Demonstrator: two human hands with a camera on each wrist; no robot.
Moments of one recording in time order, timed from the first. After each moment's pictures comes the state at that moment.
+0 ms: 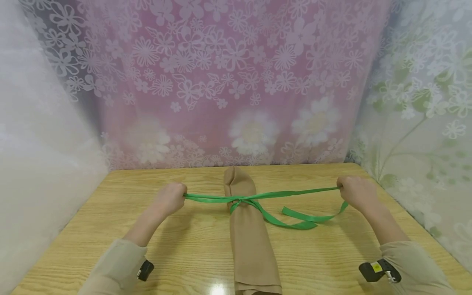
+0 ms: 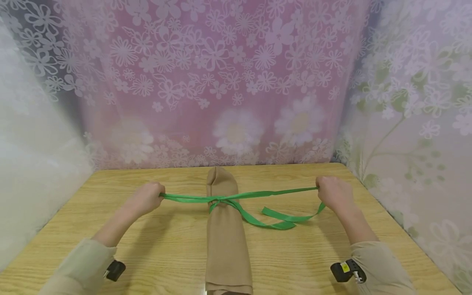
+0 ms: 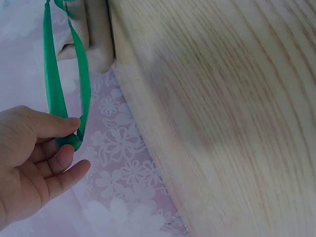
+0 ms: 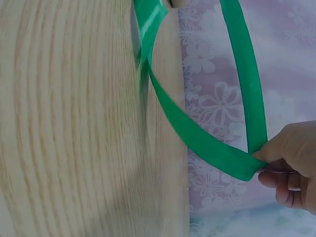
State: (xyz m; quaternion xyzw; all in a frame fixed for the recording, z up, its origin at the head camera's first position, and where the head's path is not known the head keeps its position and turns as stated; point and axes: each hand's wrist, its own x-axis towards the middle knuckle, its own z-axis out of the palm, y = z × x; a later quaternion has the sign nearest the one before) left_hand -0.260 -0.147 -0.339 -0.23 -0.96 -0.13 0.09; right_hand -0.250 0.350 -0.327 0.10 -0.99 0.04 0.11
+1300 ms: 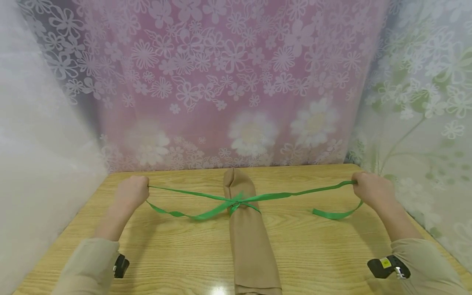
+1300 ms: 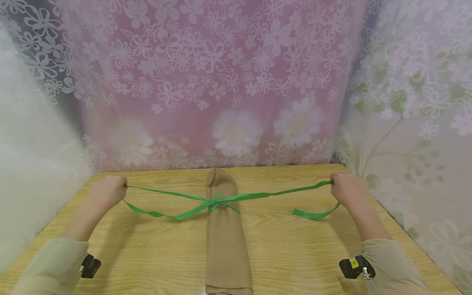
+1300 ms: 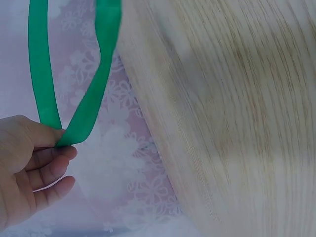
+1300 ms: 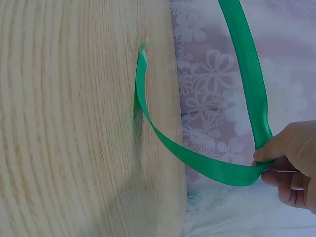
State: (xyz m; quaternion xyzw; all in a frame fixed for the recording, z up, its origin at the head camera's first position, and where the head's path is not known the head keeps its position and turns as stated) left_hand -0.263 -0.224 -0.319 -0.12 -0.98 -0.06 0.14; right_hand -0.250 0.385 -0.316 0.06 -0.99 0.04 0.11
